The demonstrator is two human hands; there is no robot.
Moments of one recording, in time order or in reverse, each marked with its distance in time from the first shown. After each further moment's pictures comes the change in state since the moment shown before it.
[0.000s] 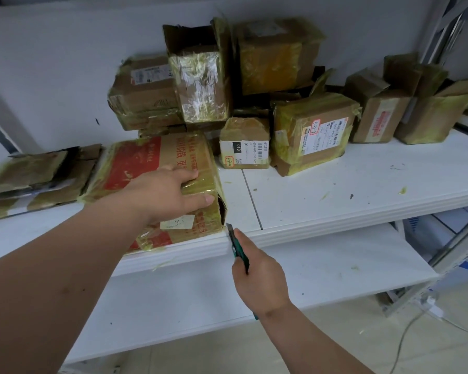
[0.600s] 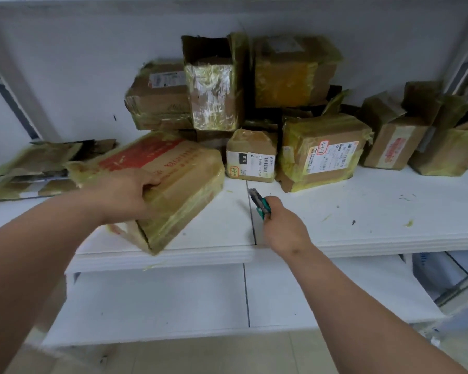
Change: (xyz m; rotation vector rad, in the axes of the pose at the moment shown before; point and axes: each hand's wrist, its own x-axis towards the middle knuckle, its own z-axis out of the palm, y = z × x) left_hand -0.030 -0.022 -0.024 -0.072 -0.001 -0.162; right_hand 0.103 -0.011 -0.092 -0.263 -0.134 0.081
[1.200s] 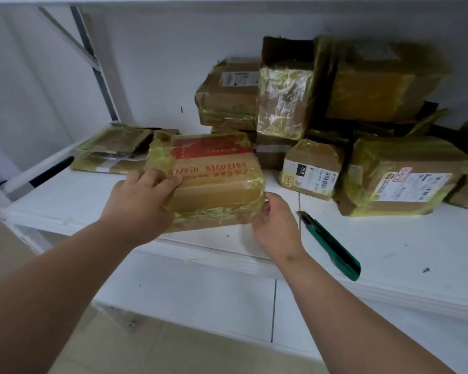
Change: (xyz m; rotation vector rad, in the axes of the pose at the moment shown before) left_hand -0.011 -0.066 0.058 0.197 0.392 -0.151; right_hand 0.025 -0.077 0.050 0.354 -0.033 -0.264
